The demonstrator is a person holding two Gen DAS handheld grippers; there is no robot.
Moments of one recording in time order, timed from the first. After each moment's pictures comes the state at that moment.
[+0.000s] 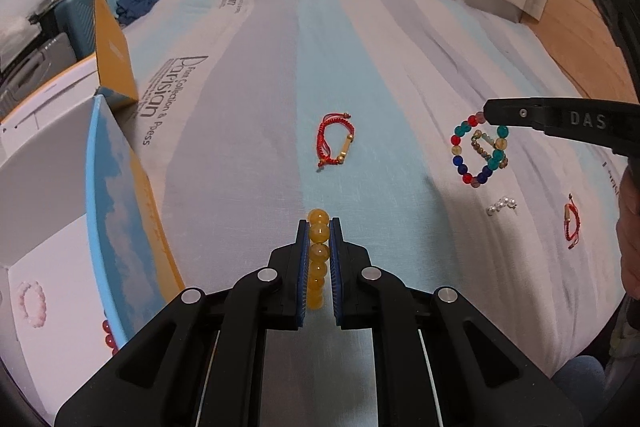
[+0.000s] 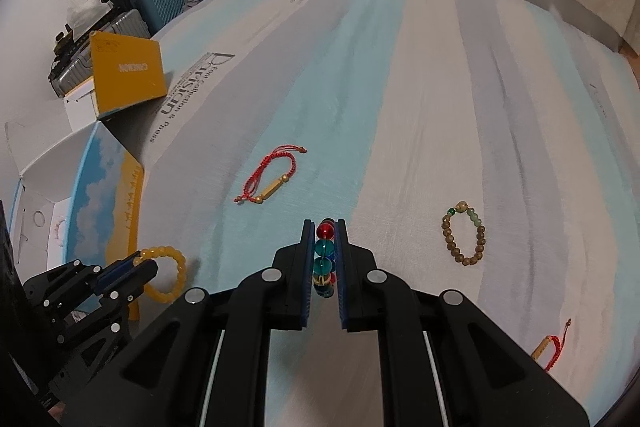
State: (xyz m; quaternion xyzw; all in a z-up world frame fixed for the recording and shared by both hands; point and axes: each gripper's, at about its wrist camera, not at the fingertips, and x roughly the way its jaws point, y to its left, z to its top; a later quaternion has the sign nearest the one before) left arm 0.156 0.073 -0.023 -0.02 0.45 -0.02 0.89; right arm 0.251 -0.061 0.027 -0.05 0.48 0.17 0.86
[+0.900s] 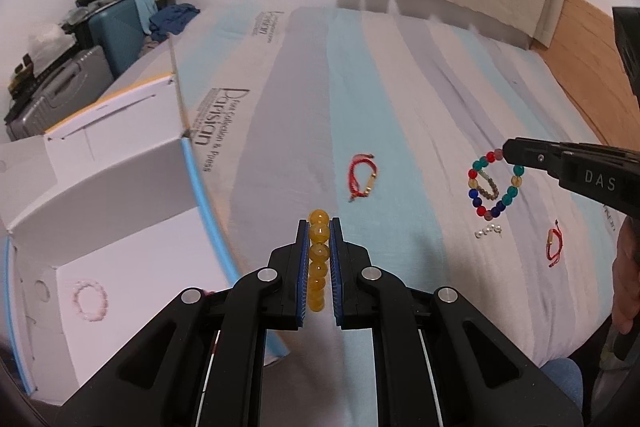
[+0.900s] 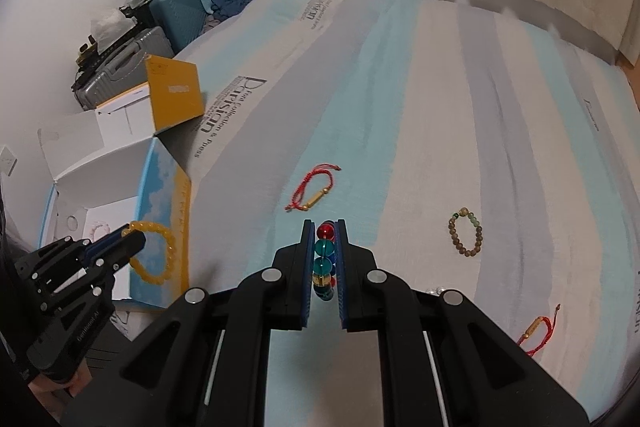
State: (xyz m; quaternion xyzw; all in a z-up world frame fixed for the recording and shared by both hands) left arm 0.117 0.107 0.060 -0.02 0.42 0.01 0.91; right arm 0.203 -0.044 0.090 -0.04 0.45 0.19 0.87
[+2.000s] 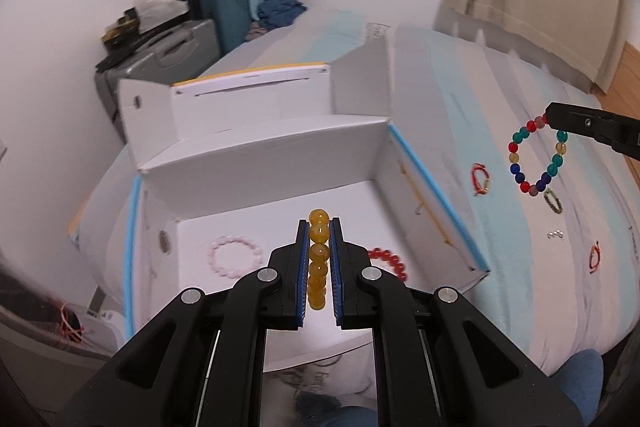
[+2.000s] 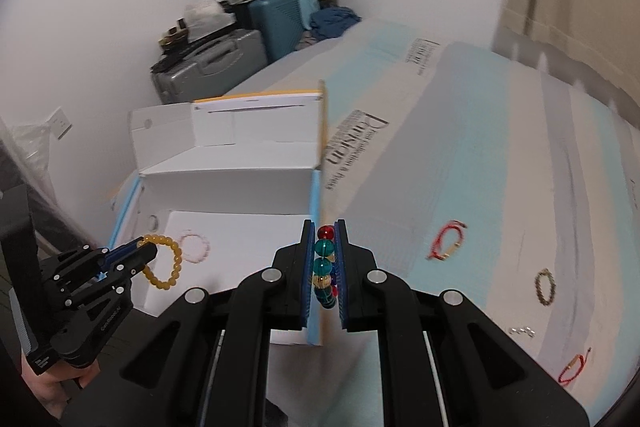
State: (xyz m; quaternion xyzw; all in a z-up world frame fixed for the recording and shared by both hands) left arm 0.006 0.270 0.098 -0.06 0.40 0.14 0.90; right arm 0.130 0.127 0.157 -0.08 0.39 0.30 0.87
